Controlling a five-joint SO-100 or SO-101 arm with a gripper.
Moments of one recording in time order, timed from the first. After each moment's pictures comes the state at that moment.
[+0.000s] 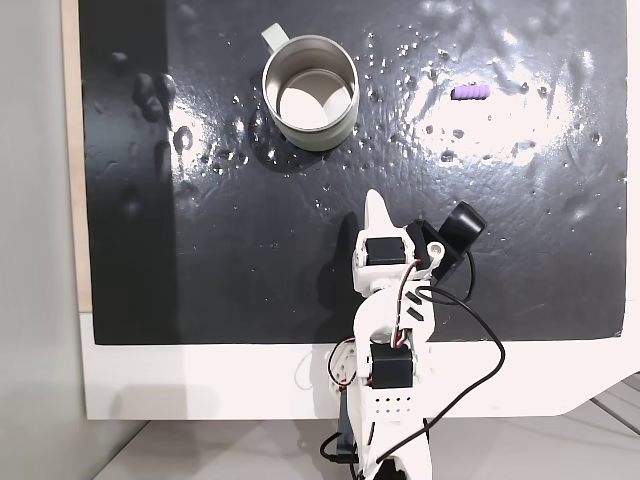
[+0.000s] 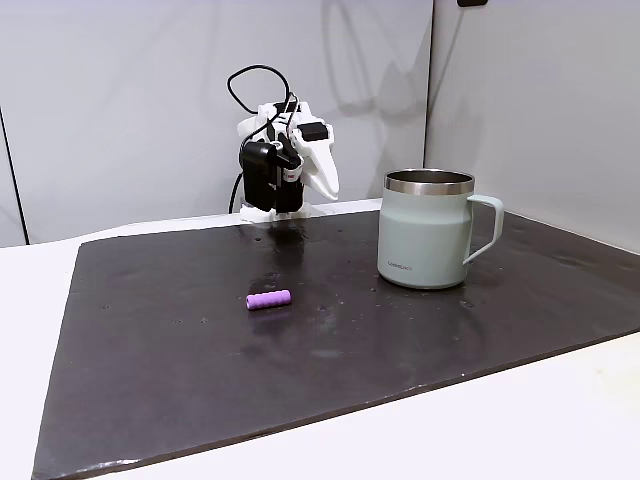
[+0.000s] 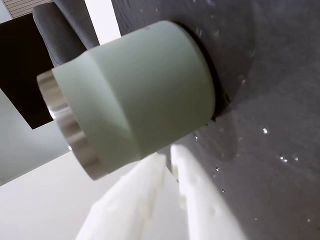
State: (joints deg) arm -2.8 190.5 179.6 37.4 1.9
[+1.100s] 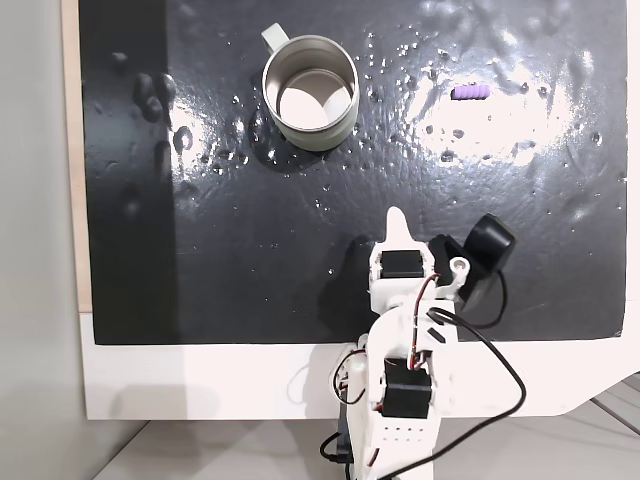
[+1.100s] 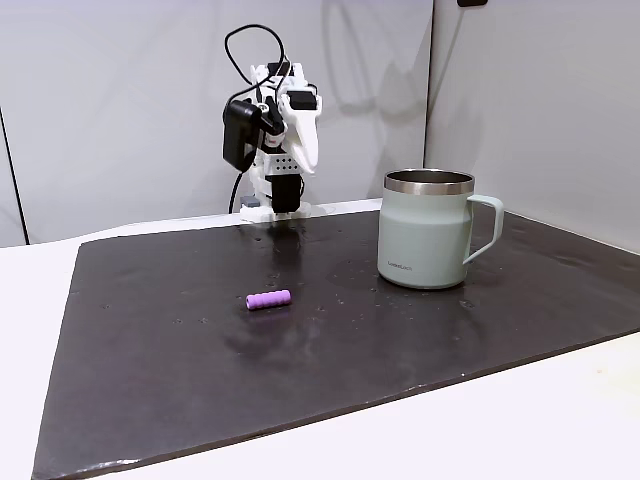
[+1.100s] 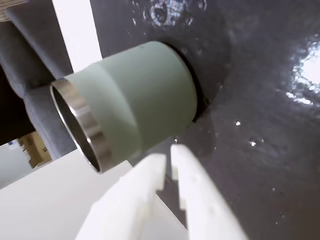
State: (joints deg) arm 3.2 175.2 152.4 57.5 -7.7
